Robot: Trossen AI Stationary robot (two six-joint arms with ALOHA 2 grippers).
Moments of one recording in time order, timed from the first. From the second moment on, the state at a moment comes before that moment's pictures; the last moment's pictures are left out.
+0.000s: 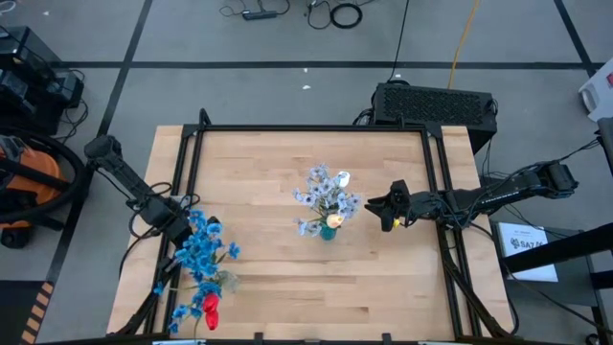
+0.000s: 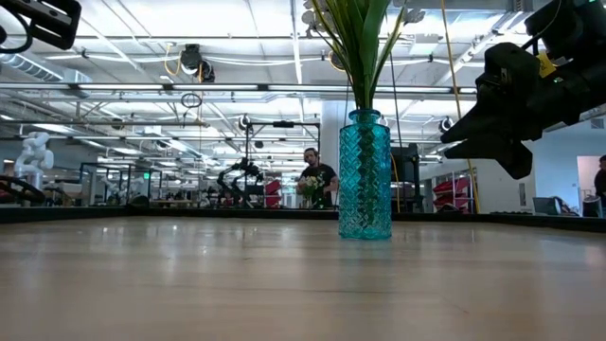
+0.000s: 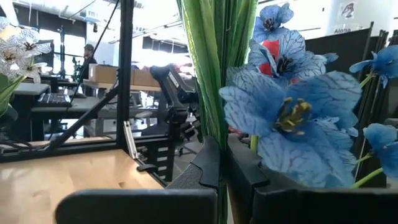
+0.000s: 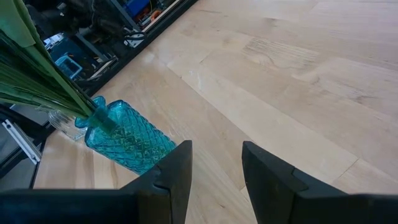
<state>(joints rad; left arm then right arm) -0.75 0.51 0.01 0.75 -0.04 -0.09 0.13 0.80 0.16 0.23 0.36 0.80</state>
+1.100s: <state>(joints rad) -0.80 0.63 0.01 0.58 0.00 0.07 0.13 0.80 0.16 0.23 0.36 0.80</state>
